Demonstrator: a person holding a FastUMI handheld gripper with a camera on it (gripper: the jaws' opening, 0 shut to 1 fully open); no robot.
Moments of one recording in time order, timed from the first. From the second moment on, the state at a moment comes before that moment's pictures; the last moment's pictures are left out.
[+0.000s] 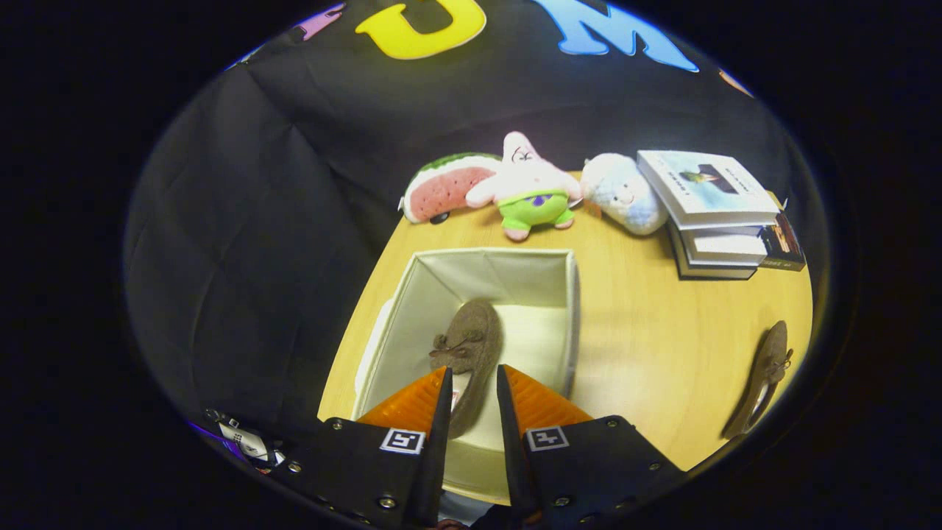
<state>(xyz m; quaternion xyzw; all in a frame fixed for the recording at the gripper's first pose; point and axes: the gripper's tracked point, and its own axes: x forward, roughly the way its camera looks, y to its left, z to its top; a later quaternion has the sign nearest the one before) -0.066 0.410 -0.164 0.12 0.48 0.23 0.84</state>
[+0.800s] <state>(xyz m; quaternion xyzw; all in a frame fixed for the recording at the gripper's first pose) -0.074 0.154 -0.215 0.15 0.47 0.13 0.86</state>
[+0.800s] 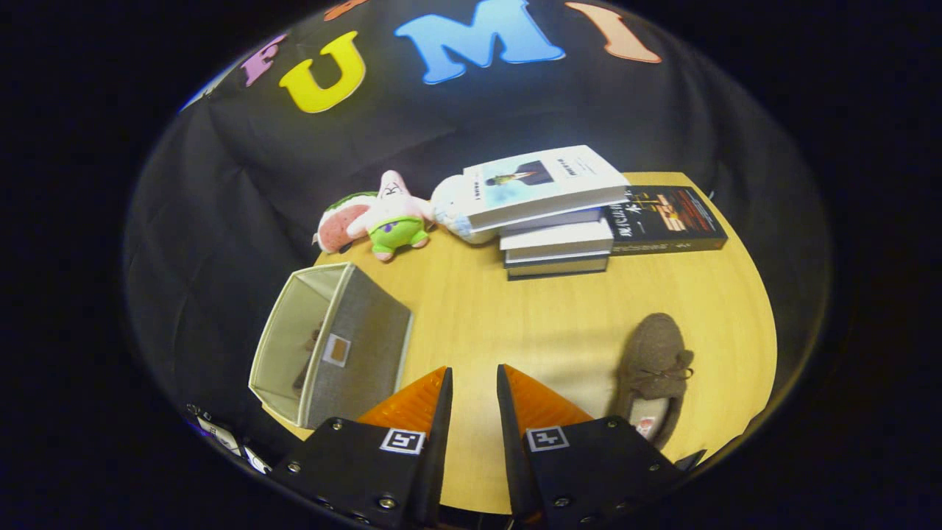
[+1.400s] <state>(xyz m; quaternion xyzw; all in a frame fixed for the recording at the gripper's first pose) -0.120 0.013 -0.253 0.15 0.49 0.00 0.86</state>
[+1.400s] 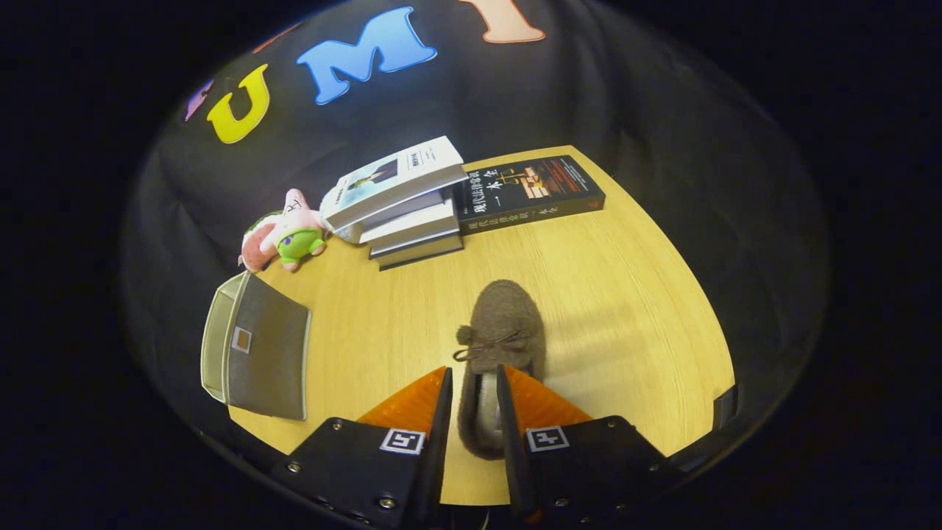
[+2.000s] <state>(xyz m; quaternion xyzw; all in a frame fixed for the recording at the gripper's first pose) -0.128 -0.011 -0.330 0.11 0.56 -0.02 0.82</state>
